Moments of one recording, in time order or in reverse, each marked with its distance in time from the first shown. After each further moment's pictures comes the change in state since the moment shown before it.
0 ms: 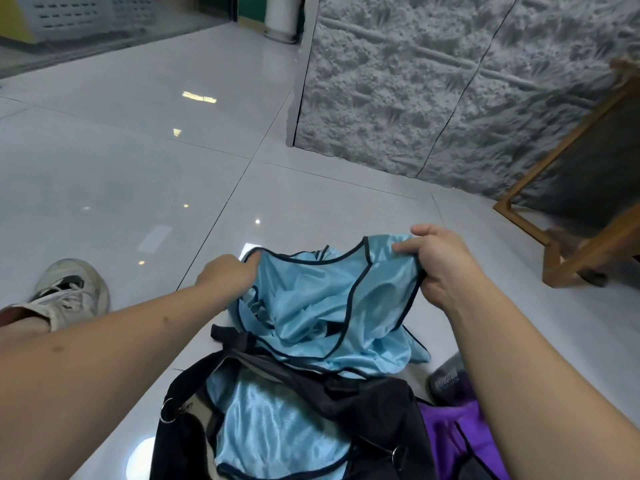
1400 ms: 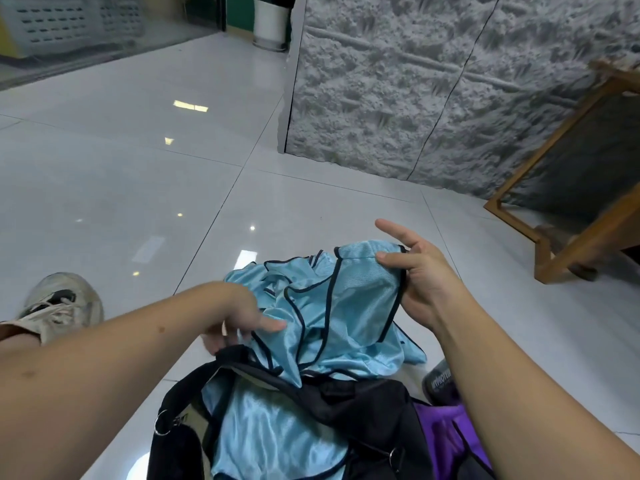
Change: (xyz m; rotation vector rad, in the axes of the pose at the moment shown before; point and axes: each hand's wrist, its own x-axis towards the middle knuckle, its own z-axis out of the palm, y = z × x) left_hand -0.025 0.019 -0.005 0.432 -0.698 -0.085; right_hand -0.011 0.023 -0.011 0.209 -0.360 -0.053
